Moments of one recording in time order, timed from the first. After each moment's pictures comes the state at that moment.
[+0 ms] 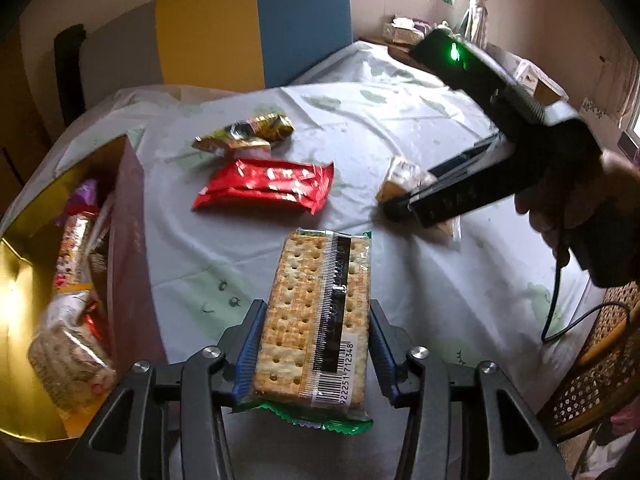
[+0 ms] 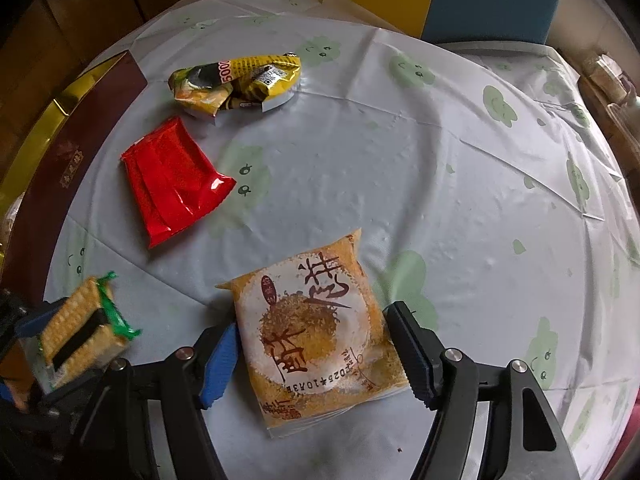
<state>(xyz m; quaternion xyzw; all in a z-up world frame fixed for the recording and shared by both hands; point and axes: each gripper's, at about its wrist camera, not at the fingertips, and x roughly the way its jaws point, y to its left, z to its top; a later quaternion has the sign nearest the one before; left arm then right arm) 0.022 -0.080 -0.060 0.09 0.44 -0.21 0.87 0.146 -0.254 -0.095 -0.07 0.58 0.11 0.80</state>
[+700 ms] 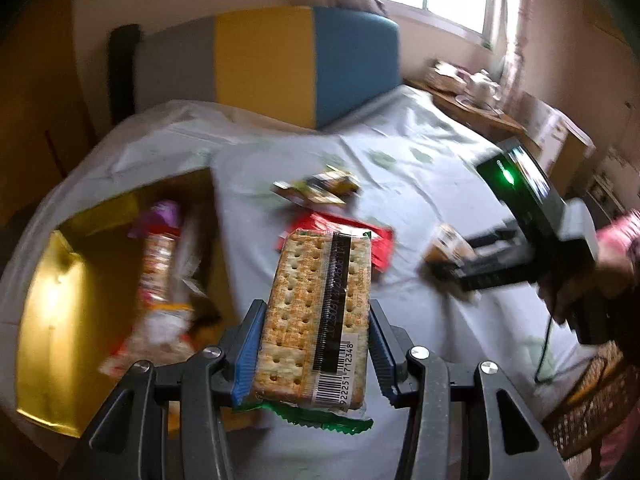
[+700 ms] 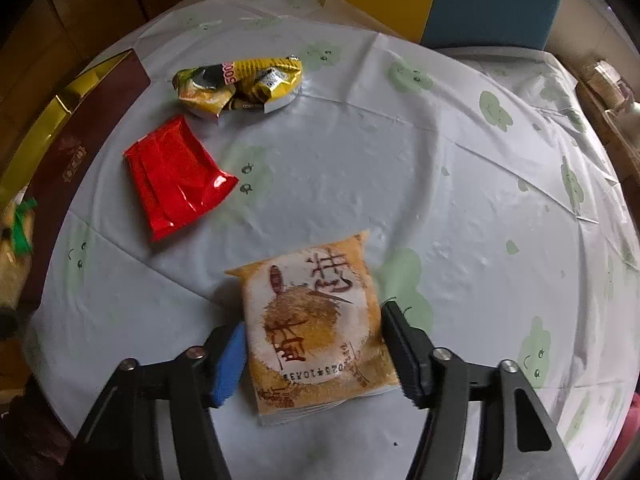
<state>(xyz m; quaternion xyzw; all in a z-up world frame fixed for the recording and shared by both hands) 0.028 -0.024 -0.006 0.04 0.39 -0.13 0.91 0.130 -0.249 -0.079 -0.08 0.57 0.10 0.81</state>
